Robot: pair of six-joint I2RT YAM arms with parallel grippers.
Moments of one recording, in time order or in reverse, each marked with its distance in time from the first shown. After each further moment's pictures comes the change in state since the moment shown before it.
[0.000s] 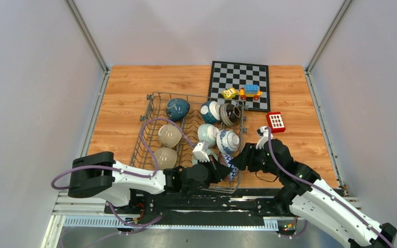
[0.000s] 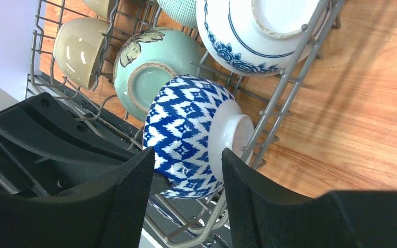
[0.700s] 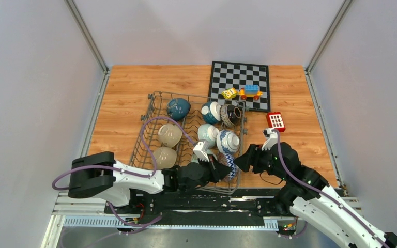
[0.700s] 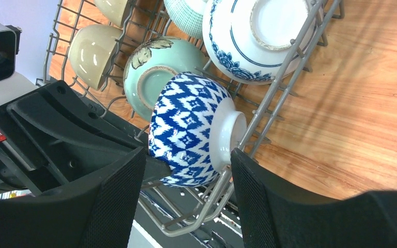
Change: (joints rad) left arm 0.024 0.001 -0.043 0.129 0.070 0.114; right arm 0.000 -0.109 0.016 -0.068 0.026 -0.021
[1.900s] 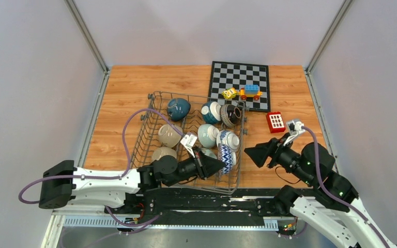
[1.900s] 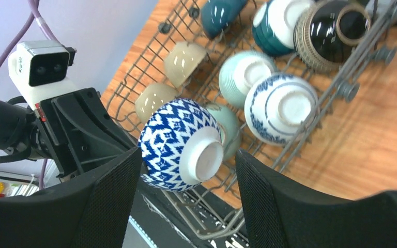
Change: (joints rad) left arm 0.054 -0.348 -0.079 0.003 0.182 0.181; right arm 0.000 -0.087 0.261 -0.080 0.043 -0.114
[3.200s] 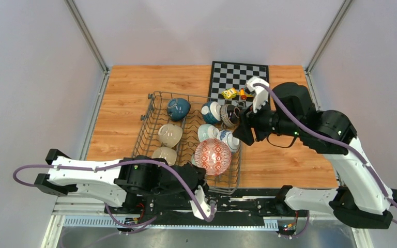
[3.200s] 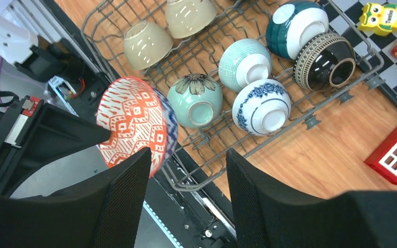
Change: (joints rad) left arm -0.283 0.031 0.759 -1.471 -0.045 1.746; right arm 0.085 0.768 0.975 -0.565 -0.098 -0.418
